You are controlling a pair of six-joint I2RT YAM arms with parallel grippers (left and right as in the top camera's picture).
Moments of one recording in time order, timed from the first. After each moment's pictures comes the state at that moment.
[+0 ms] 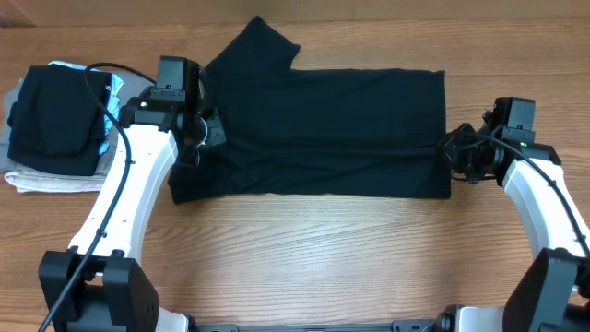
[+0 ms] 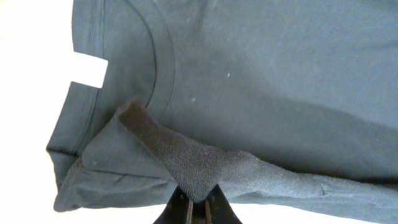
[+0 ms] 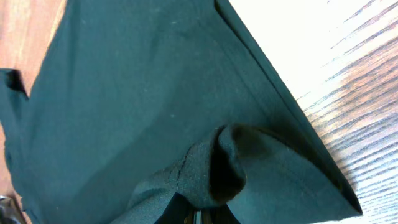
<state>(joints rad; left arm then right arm) -0.11 1.65 1.38 -0.92 0.07 -0.41 -0.19 1.55 1.02 -0.58 -0.31 0.65</state>
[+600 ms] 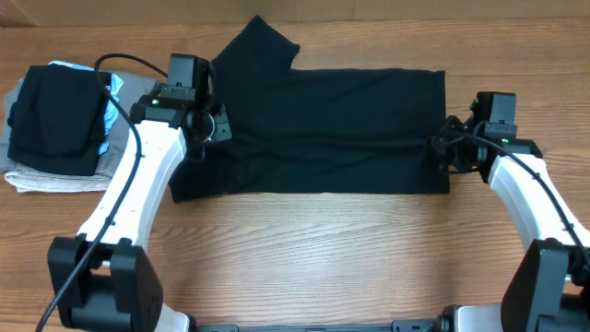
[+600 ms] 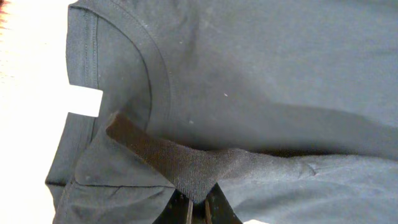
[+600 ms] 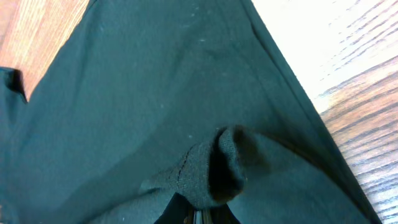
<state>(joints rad) -0.14 1.70 1.38 -0.84 0.01 -0.36 -0.11 1.59 1.02 -0.46 -0.22 0.65</state>
